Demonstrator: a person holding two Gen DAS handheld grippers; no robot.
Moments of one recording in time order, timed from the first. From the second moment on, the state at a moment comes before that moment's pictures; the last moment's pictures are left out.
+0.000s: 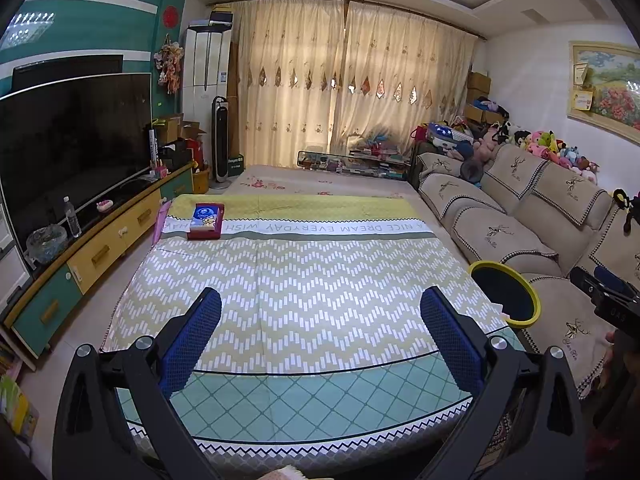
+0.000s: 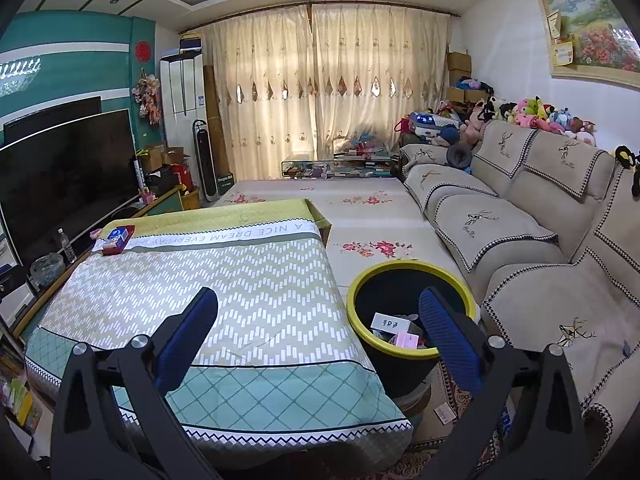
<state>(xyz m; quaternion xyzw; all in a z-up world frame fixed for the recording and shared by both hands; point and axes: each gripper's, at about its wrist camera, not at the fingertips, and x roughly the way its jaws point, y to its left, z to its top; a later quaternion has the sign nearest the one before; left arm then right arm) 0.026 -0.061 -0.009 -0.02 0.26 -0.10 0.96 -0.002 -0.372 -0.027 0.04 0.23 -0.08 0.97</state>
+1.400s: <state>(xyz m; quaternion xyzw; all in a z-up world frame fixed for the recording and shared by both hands) 0.029 -0.062 -0.013 -0.01 0.25 -0.10 0.96 0.002 -0.370 -0.034 0.05 0.24 -0.08 0.97</state>
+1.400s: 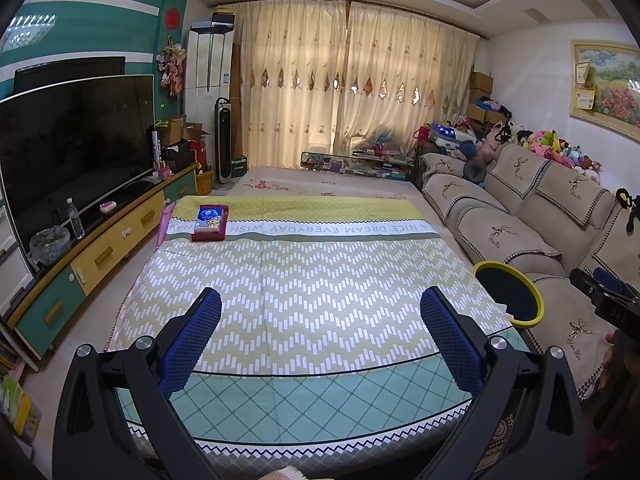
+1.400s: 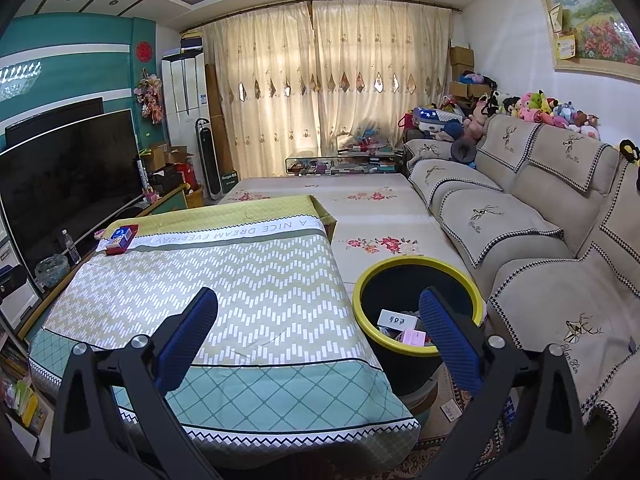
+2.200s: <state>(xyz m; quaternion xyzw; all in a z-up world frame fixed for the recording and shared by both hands) 0.029 -0.064 -0.017 -0.01 0.26 -0.10 0.96 0.005 -0.370 -0.036 0.05 0.24 -0.07 0.97</state>
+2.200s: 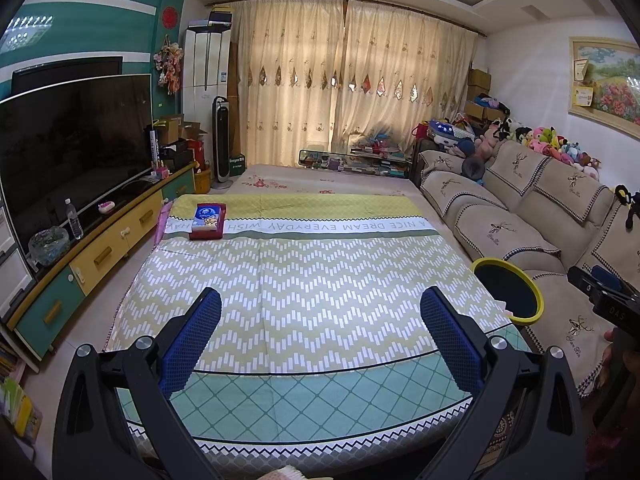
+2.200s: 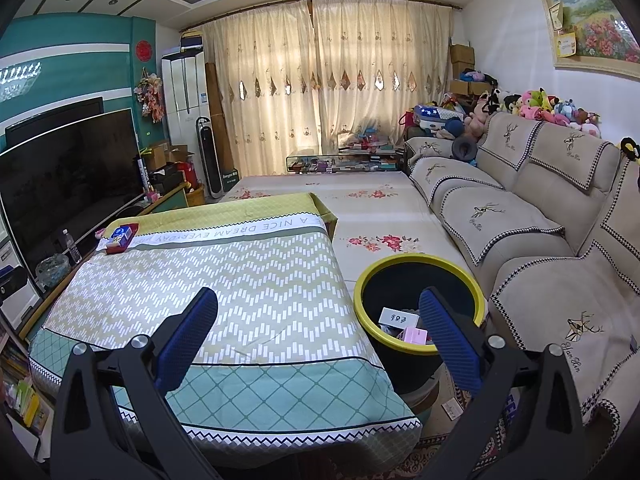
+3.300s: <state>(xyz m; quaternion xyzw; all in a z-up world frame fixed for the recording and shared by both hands) 0.035 -0.064 -0.017 -0.01 0.27 -0.10 0.96 0.007 -0.368 -0.040 0.05 0.24 -0.07 0.97</state>
